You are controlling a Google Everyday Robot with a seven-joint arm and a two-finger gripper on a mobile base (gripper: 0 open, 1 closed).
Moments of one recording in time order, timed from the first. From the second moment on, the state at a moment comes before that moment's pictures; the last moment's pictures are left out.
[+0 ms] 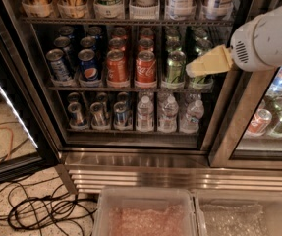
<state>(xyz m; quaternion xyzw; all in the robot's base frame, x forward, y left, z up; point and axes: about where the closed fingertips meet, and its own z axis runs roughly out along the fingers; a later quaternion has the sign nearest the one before) 0.551 -0.199 0.996 -0.20 0.87 -0.05 0.45</state>
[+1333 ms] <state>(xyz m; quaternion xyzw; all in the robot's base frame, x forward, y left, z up) 0.595 -0.205 1.016 -0.09 0.84 -0.12 0.53</state>
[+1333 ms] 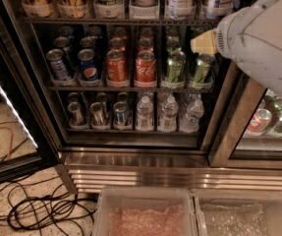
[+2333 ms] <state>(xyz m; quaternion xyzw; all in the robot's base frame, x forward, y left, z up) 0.599 -0.225 1.019 0.06 0.84 -0.04 0.54</state>
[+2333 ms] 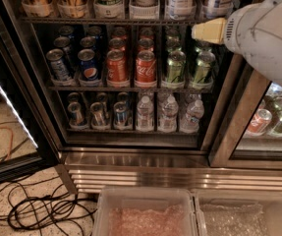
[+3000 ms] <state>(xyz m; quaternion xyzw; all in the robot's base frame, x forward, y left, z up) 0.611 -0.214 1.026 0.11 0.81 -0.03 0.58</state>
